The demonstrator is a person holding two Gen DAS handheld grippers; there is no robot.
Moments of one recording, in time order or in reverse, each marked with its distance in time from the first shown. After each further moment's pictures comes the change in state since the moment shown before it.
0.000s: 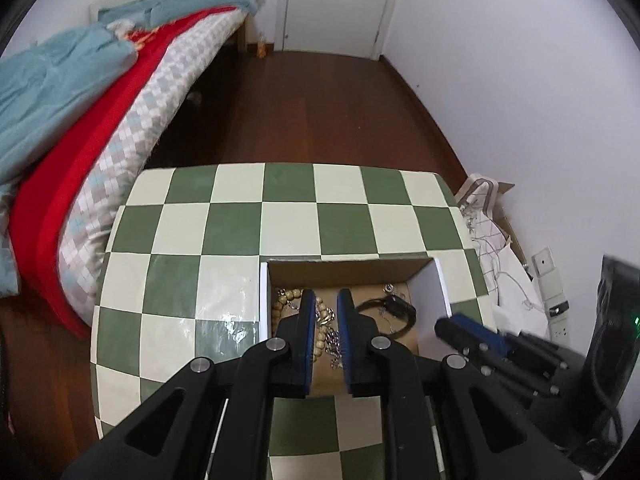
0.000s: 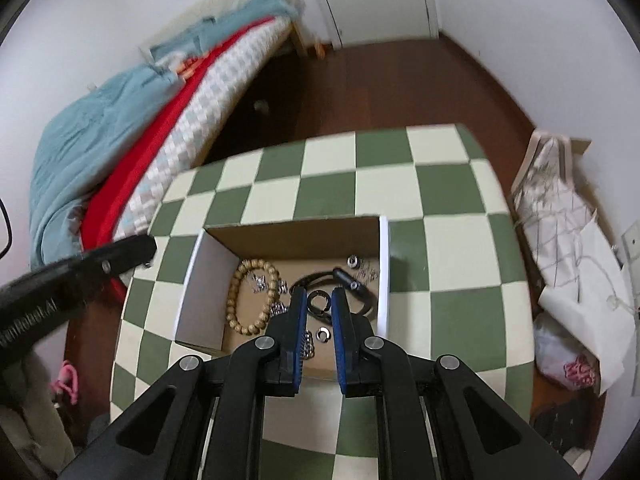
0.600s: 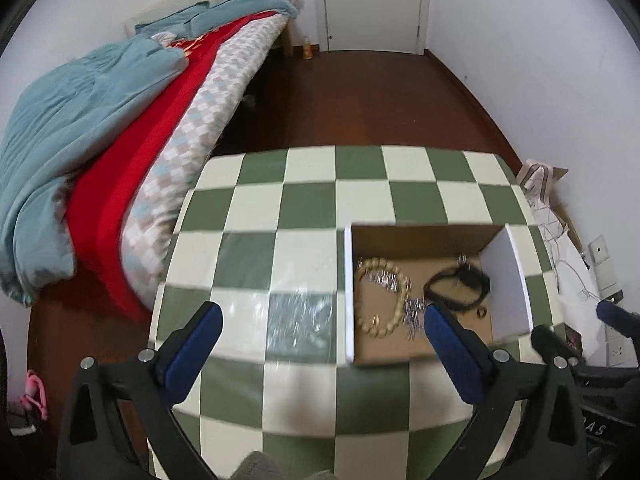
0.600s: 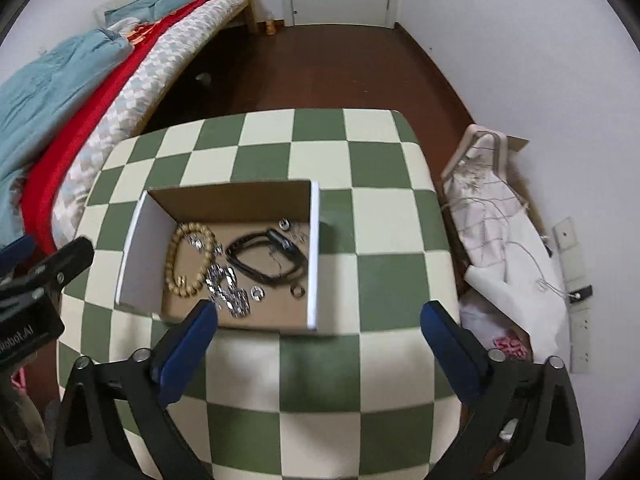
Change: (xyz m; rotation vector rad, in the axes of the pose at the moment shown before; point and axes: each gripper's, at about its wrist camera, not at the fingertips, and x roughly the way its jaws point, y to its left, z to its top) left arm -0.015 0.022 -0.046 0.022 -0.017 0.234; right arm -0.027 0.006 -0.023 -0.038 0.053 -0.306
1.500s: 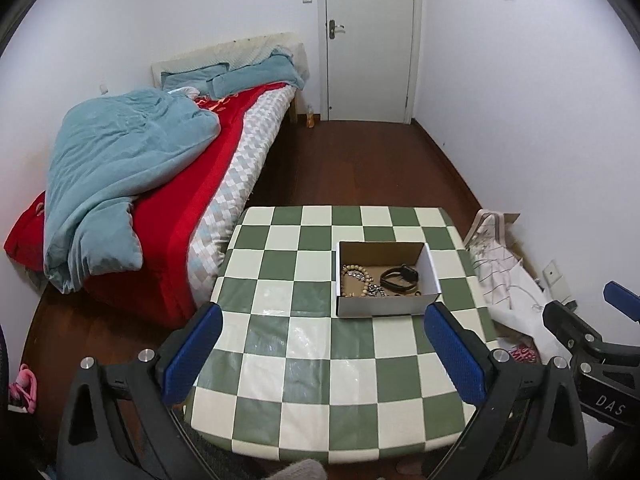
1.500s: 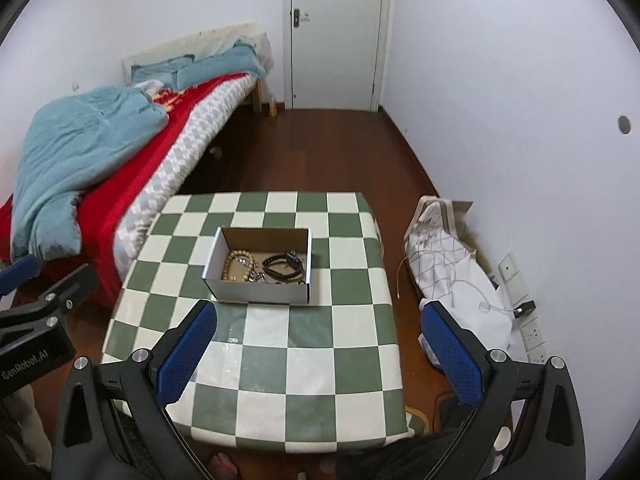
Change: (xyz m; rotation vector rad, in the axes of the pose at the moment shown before) left arm -0.223 0.015 -0.085 -0.034 -0.259 -0.034; right arm -0.252 -0.001 -0.108 -0.022 -0.320 -0.032
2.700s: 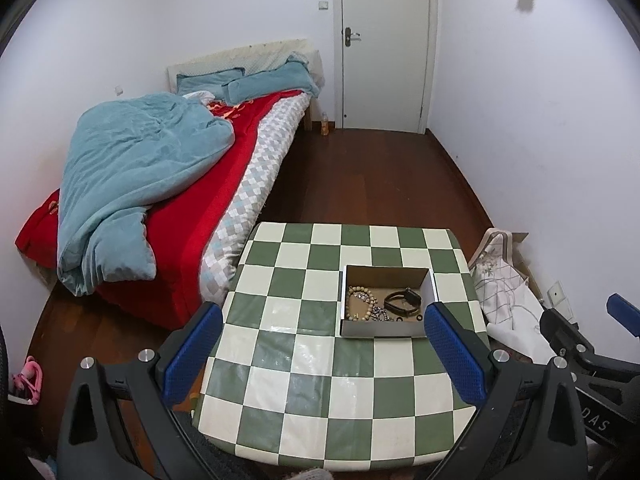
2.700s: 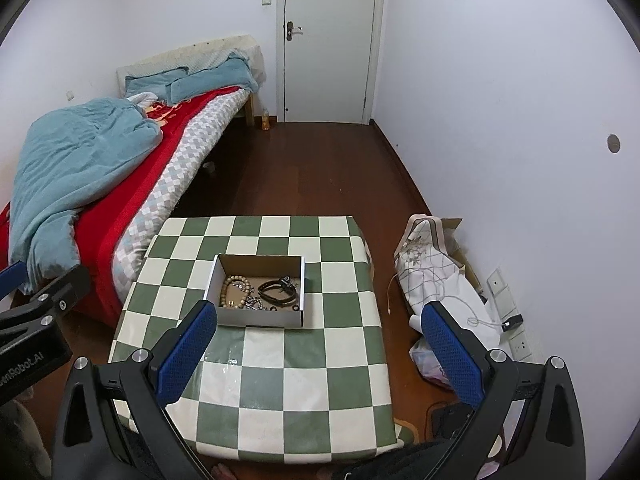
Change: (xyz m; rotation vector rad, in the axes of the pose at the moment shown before) left arm -0.006 -0.007 0.034 -0.039 -0.011 0.053; right arm -0.010 0.002 0.040 0.012 -0.019 -0.035
